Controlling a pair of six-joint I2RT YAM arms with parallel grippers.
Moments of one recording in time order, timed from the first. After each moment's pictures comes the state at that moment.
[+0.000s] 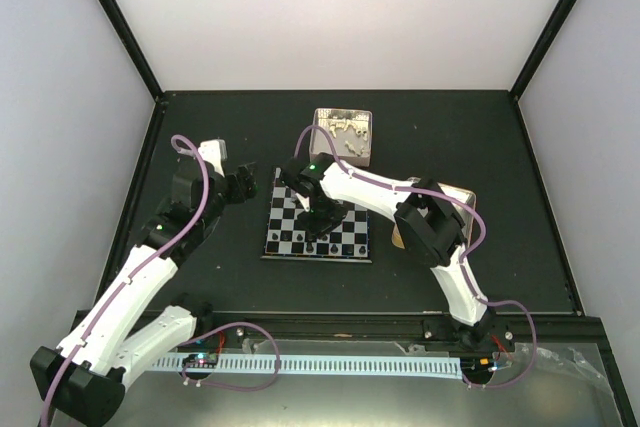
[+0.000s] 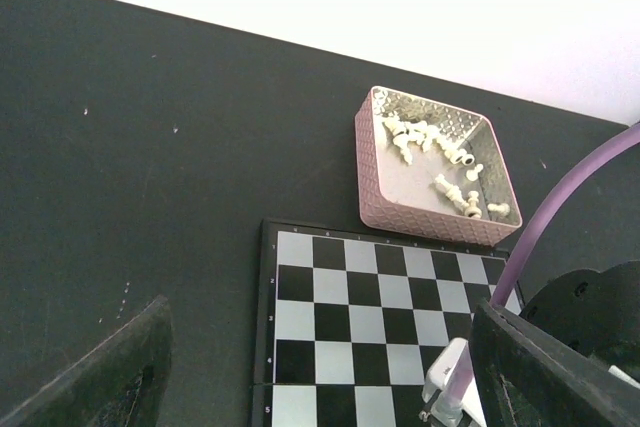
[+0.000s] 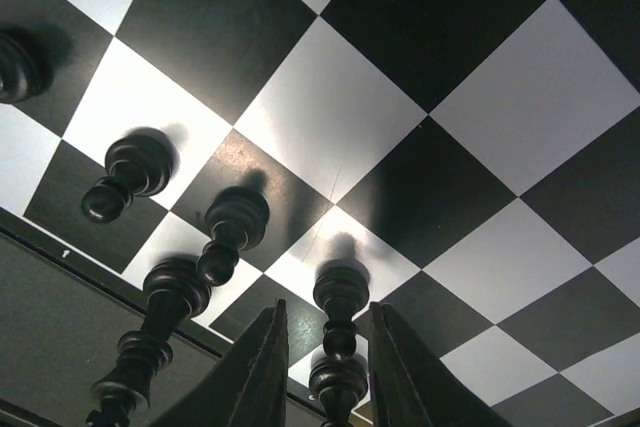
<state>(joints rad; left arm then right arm) -0.37 0.83 0.78 -0.39 -0.13 -0.45 0.93 2.16 1.77 -1.21 -0.08 0.25</state>
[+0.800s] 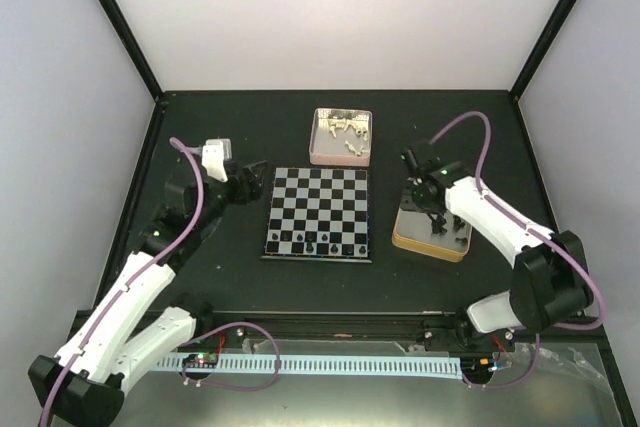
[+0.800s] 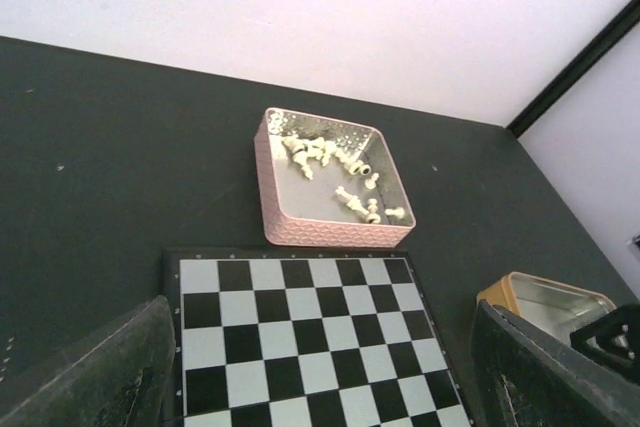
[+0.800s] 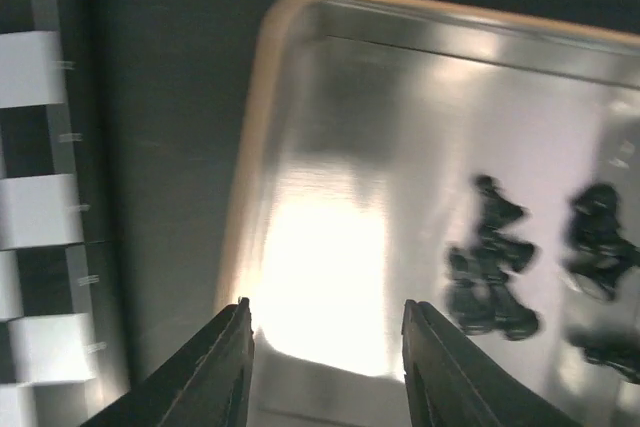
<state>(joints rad) -0.37 0.78 0.75 -0.29 0.04 -0.43 0.49 1.44 1.07 -0.83 0.18 0.53</state>
